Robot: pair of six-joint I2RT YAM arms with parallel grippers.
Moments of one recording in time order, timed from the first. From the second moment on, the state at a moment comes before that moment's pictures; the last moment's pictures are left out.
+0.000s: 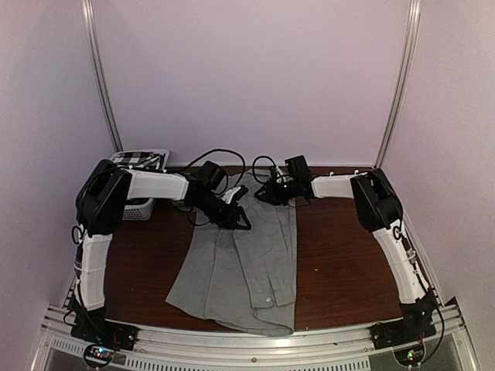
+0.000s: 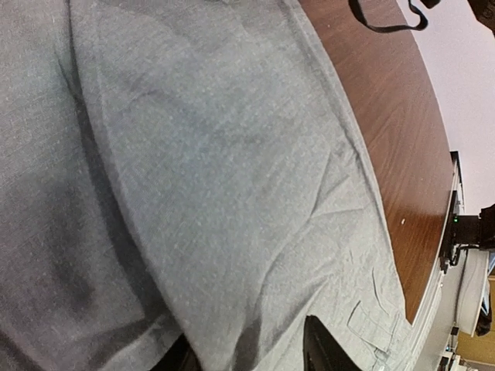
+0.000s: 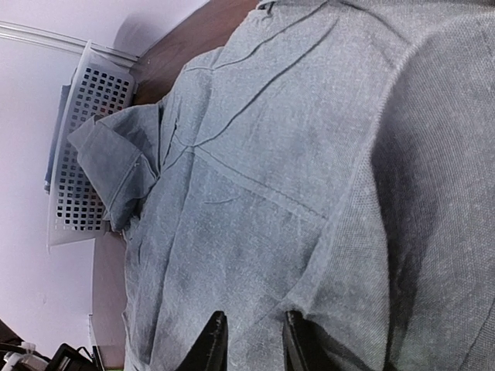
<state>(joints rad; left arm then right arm) -0.62 2.20 1.57 -0.38 0.63 -0.25 0.46 2.56 1.96 -0.03 -0.60 0.68</state>
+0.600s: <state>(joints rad) -0.62 2.11 1.48 -0.44 0.48 -0.29 0.45 2.56 1.96 -0.03 -0.58 0.68</state>
